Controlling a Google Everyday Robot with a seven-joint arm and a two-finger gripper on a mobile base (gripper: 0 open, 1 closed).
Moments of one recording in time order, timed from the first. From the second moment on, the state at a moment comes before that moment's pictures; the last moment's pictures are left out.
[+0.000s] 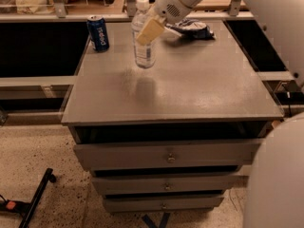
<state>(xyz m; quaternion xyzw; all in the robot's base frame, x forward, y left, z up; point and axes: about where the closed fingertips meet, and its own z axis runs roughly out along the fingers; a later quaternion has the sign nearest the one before) 0.690 0.006 0.959 -0.61 0.70 0.13 0.35</state>
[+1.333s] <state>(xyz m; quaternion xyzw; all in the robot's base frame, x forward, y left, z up) 0.740 0.092 0.948 -0.58 0.73 0.17 0.31</state>
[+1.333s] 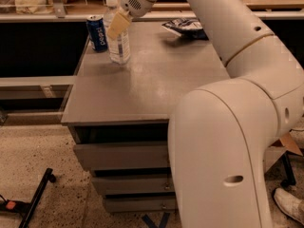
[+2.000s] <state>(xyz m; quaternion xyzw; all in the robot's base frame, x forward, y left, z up) 0.767 0.095 0.946 -0.53 0.75 0.18 0.35</state>
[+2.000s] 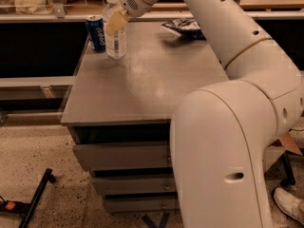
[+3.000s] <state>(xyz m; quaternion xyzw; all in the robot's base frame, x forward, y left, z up) 0.792 0.101 0.936 -0.50 0.77 0.15 0.36</state>
